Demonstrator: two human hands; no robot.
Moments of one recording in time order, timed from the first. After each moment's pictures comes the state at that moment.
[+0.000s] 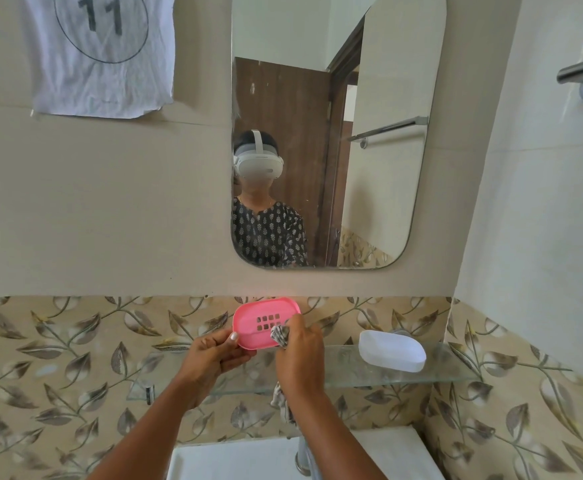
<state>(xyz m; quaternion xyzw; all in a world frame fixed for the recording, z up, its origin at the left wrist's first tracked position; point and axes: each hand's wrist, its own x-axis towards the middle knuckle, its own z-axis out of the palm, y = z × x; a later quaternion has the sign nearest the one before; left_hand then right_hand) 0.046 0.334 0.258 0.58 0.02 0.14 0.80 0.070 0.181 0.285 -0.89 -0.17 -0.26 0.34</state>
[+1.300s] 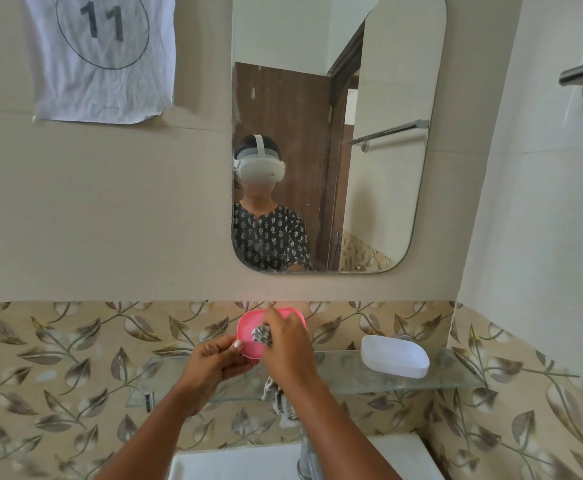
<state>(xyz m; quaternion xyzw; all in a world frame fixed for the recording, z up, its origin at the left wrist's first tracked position) 0.047 0.336 0.256 0.61 0.01 0.12 0.78 0.076 0.190 0.308 -0.87 -0.31 -0.23 0.29</state>
